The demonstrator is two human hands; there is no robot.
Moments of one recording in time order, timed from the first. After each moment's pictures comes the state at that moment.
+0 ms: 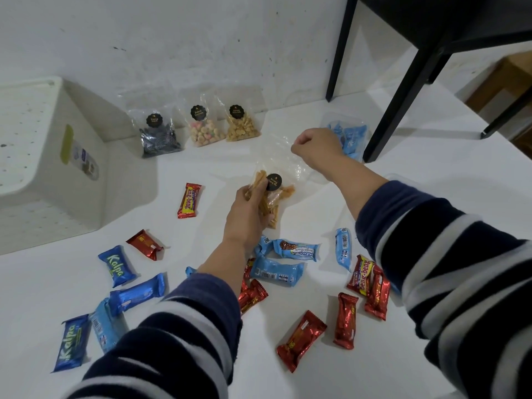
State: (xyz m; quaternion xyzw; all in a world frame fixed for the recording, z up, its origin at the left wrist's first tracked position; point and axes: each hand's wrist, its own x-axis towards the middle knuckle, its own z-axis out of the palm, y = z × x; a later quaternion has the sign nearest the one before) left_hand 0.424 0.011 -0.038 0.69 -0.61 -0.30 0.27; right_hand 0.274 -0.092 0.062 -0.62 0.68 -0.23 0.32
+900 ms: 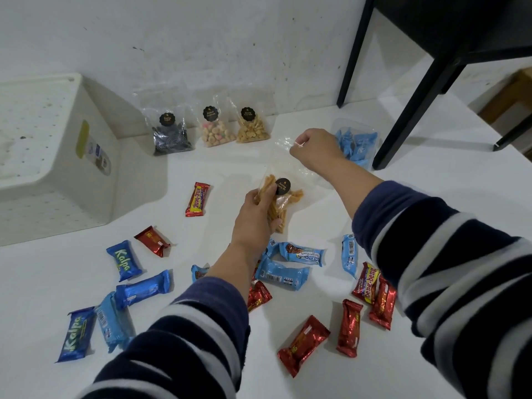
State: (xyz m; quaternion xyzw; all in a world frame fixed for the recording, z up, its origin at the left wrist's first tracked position) left_hand 0.422 0.016 -0.040 0.68 -0.65 -0.23 0.23; right_hand 0.294 -0.095 0.064 -0.65 0.68 -0.19 0.28
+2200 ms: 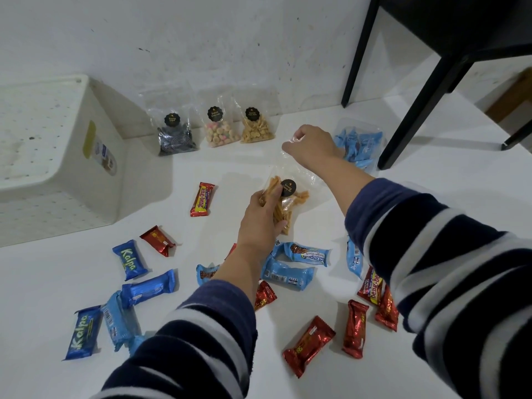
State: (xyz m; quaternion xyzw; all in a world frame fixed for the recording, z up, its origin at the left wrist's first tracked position) left_hand 0.418 0.018 -0.040 0.70 -0.65 -0.23 0.21; right_hand 0.311 -0.096 0.067 -0.65 0.69 -0.15 0.27
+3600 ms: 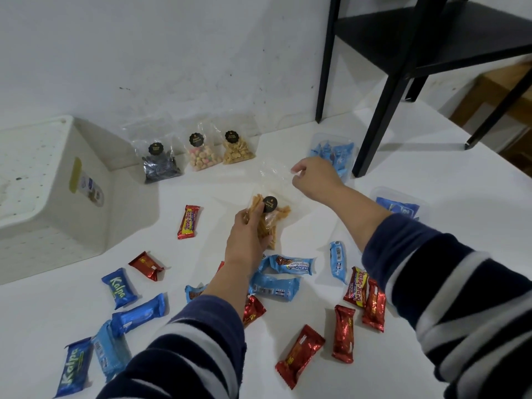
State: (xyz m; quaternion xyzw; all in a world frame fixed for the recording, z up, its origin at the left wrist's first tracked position) left_hand 0.414 0.022 -0.035 0.70 -0.65 -0.24 0.20; right_hand 0.257 -0.066 0.062 -0.68 0.67 -0.16 0.26
